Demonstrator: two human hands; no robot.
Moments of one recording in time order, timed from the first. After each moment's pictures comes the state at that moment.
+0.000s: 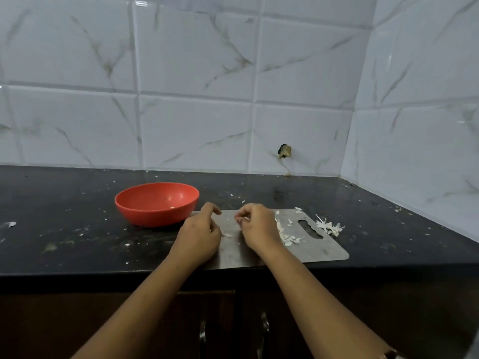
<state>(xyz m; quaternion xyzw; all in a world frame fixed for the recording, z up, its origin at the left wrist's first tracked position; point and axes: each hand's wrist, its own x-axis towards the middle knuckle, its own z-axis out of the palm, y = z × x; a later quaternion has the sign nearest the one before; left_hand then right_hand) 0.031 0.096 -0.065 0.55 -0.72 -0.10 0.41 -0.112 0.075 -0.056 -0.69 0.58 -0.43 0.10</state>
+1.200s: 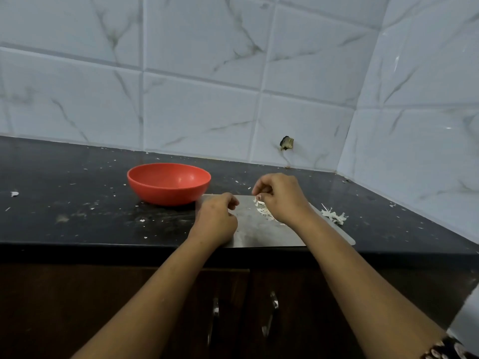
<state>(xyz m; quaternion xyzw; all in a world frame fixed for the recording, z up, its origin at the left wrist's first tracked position) 0.029 0.099 -0.066 0.55 -0.71 -0.15 0.41 -0.119 0.102 -0.015 -0.75 0.55 -0.36 0.03</state>
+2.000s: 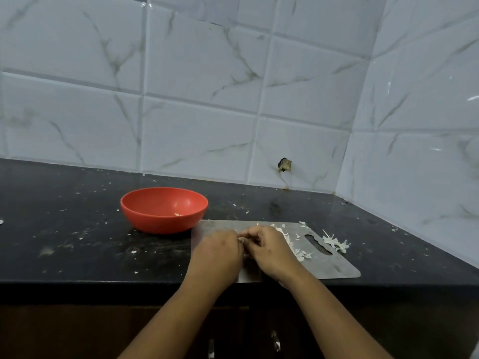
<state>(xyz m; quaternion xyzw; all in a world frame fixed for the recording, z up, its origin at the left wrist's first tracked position) 0.016 0.111 -0.070 0.59 -0.74 0.05 0.32 -0.109 0.090 -0.066 -0.74 0.50 -0.41 0.21</state>
